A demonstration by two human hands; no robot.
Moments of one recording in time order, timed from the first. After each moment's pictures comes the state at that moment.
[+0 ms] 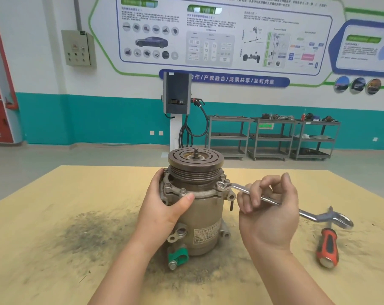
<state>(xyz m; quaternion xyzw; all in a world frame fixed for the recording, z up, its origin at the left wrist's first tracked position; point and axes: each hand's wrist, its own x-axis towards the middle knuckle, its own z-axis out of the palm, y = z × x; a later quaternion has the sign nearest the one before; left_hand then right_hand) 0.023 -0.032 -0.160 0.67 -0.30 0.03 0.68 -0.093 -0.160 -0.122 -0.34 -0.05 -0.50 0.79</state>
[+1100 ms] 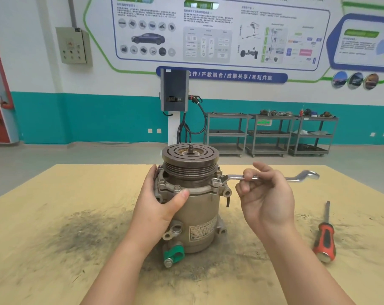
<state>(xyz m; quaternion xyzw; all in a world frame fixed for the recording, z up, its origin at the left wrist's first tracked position) 0.022 -0.034 -0.161 0.66 -0.30 0.03 0.69 -0.088 -0.190 -0.112 -0.35 0.02 -0.43 0.83</state>
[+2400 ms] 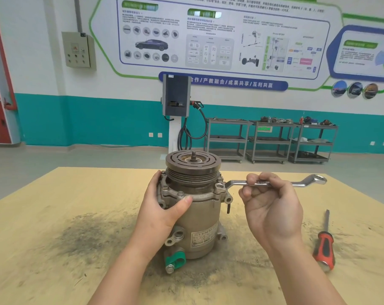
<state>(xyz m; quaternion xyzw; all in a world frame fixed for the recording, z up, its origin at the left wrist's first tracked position) 0.022 -0.035 -0.161 0.64 -0.31 0.03 0.70 -0.097 -0.191 -0.111 -0.36 -0.03 -0.42 0.83</state>
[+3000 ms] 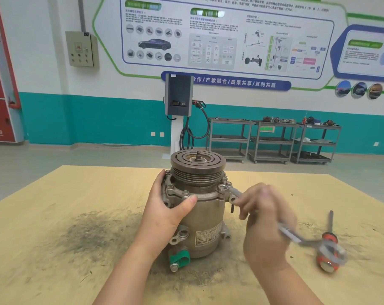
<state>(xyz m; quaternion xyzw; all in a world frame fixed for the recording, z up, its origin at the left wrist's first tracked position) 0.022 -0.035 -0.162 0.64 -0.31 0.02 0.70 -0.095 -0.157 -0.134 -0.58 -0.11 -0.62 0.51</state>
